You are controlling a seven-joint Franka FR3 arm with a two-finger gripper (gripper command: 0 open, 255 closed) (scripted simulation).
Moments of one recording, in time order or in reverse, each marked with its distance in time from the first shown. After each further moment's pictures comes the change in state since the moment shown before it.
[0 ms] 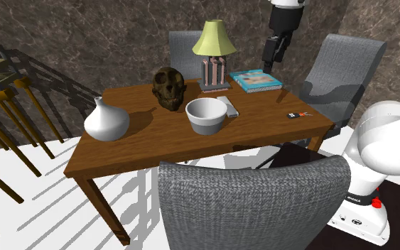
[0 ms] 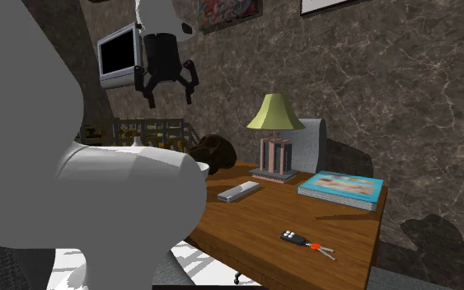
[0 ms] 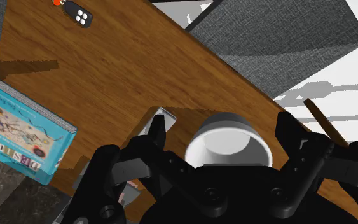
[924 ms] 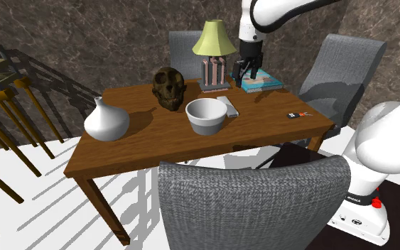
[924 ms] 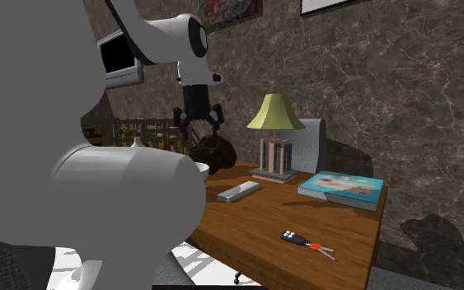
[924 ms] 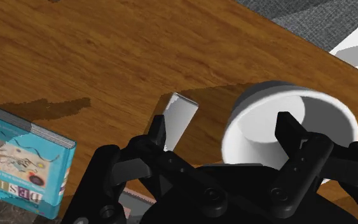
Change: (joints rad) arm -0.084 0.367 -0.066 0.017 -0.015 0.326 0.078
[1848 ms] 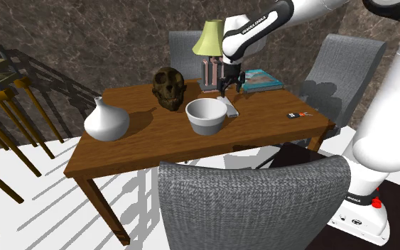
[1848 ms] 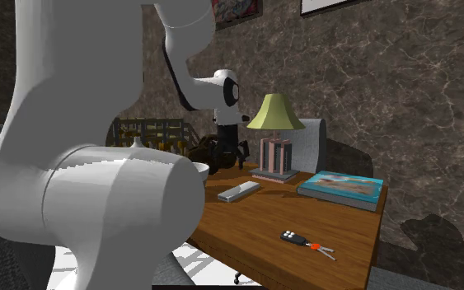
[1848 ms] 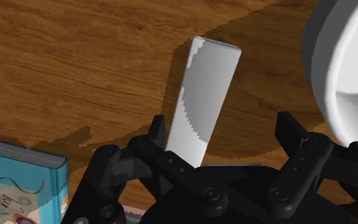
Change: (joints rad) arm -0.075 0.509 -0.080 0.235 0.053 0.246 0.048
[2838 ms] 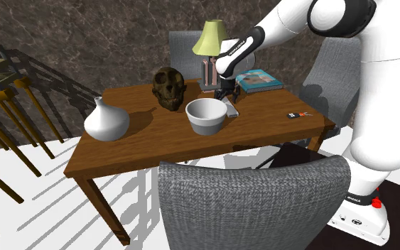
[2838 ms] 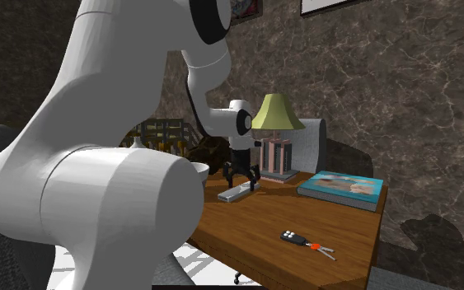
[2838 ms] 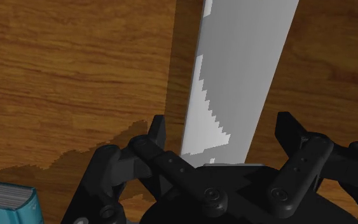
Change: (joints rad) arm -0.047 0.295 -0.020 0.151 0.067 0.126 0.000
